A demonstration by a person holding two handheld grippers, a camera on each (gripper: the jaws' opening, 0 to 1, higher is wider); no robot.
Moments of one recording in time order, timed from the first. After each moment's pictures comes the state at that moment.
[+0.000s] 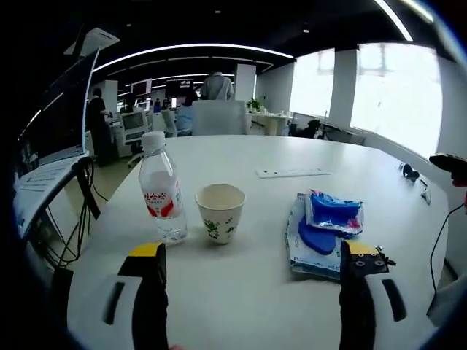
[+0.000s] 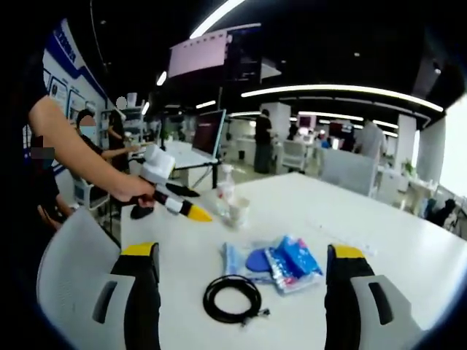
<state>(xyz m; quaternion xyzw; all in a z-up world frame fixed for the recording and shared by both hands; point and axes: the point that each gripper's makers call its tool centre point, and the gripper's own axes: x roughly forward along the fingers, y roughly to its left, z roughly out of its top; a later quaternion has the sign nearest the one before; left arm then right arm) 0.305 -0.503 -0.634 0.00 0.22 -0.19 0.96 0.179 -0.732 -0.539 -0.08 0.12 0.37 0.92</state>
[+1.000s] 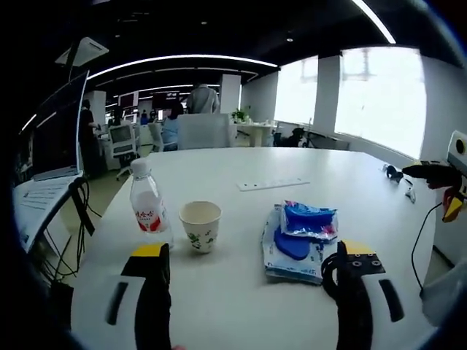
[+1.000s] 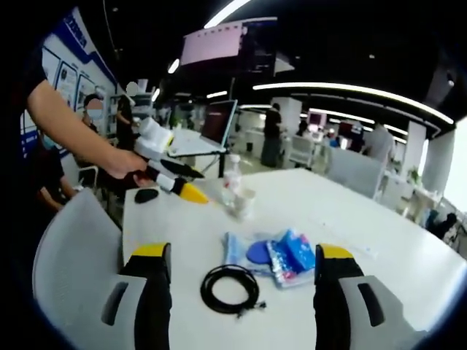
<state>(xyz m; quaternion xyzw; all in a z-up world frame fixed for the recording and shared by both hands) 0.278 -0.528 -0.605 0.00 0.20 -0.25 0.95 0.173 -0.732 -0.555 -0.13 0.14 0.39 0.90</state>
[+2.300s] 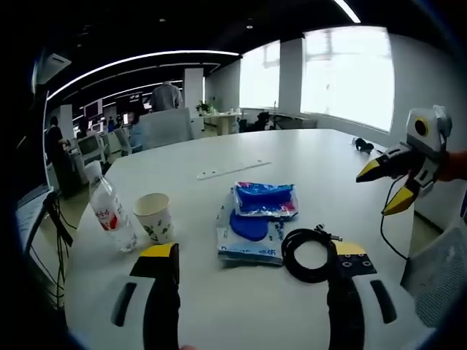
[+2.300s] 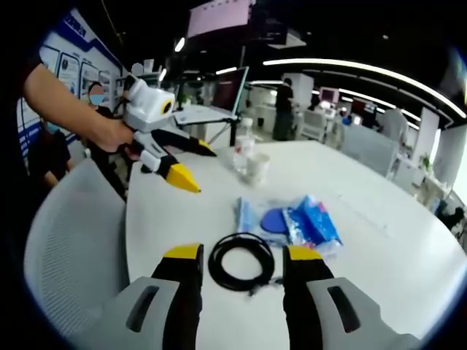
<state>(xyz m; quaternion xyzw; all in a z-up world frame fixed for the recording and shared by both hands) 0.233 -0.579 -0.627 0.06 0.22 -0.33 0.92 0.168 -0.728 -0.619 -0.15 0.22 0.41 0.87</state>
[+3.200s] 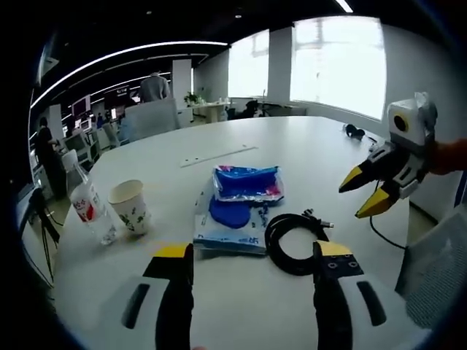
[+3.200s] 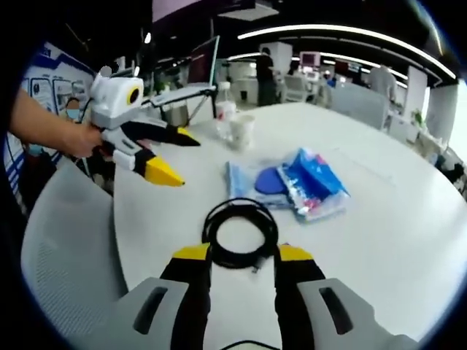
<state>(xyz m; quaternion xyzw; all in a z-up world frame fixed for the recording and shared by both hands) 0.227 -0.605 -0.659 0.07 0.24 -0.36 0.90 0.179 -0.740 -0.671 -0.09 0.32 0.36 0.88</state>
